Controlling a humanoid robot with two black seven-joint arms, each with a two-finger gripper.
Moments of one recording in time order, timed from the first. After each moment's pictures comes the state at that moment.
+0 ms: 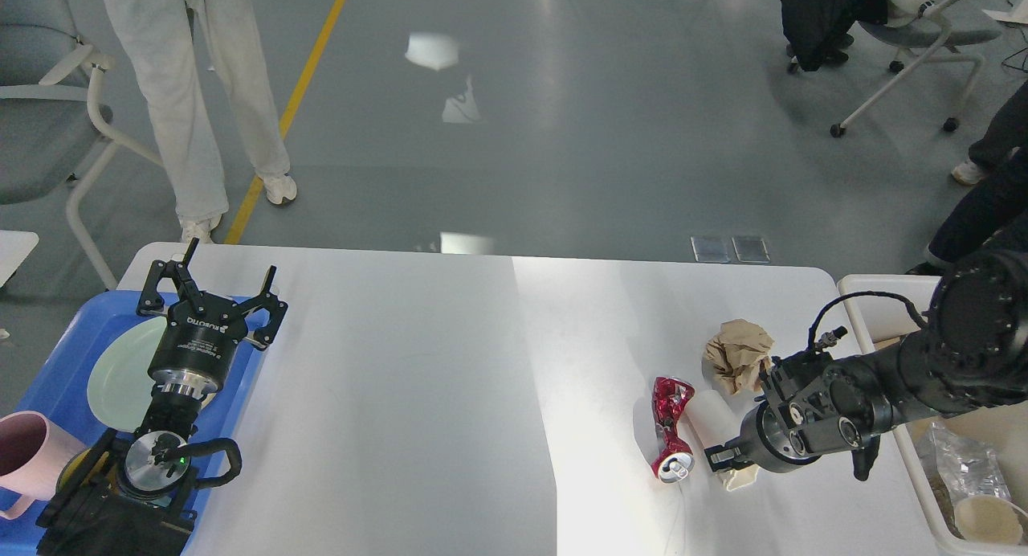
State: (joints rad) left arm -0.35 0.10 -1.55 -0.66 0.30 -0.64 -0.16; right arm 1.34 -0.14 -1.26 1.14 -0.47 0.08 0.05
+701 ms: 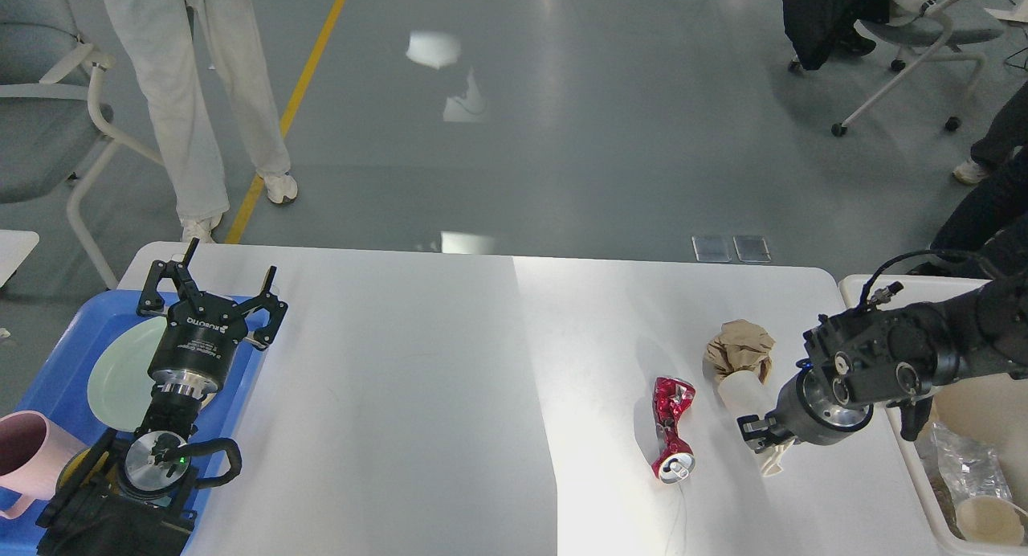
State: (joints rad) left arm -0.35 0.10 -1.55 -0.66 0.30 -0.64 -0.16; right arm 1.54 -0.29 -1.25 1.28 -0.43 0.24 0.05
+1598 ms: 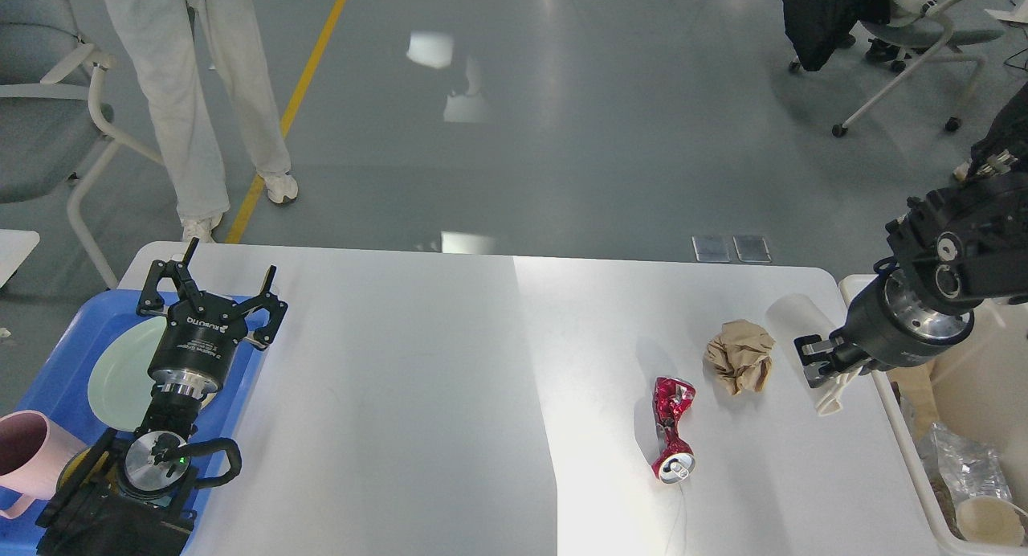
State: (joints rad) left arm -0.35 0.10 -1.55 -0.67 0.30 -0.64 -0.16; right arm 2.06 -0.38 -1.44 1.58 -0.35 0.37 0.10
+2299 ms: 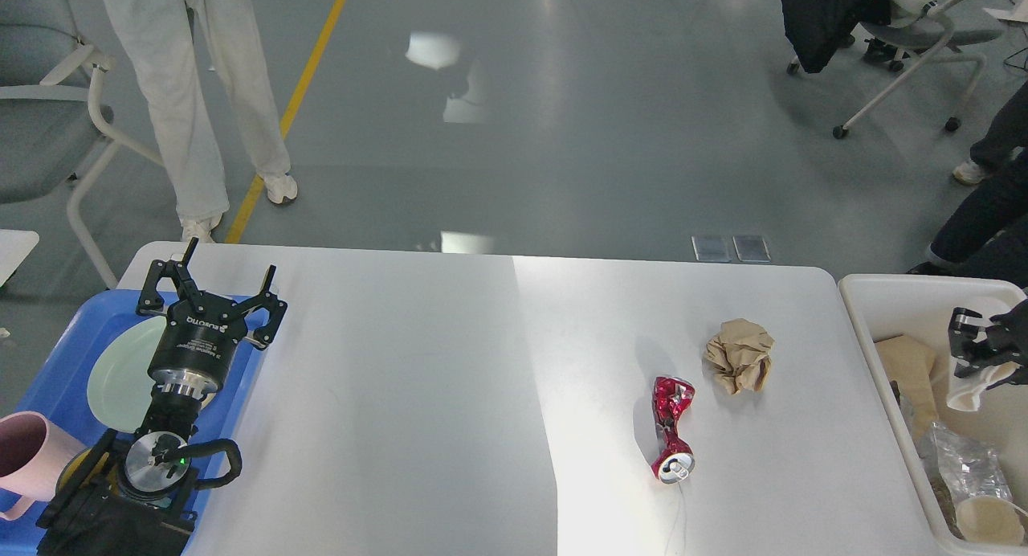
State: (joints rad) left arm -0.35 0.10 -1.55 -0.66 0.30 -0.64 -0.16; right arm 1.69 -0.65 -1.55 1.08 -0.02 0.44 0.05
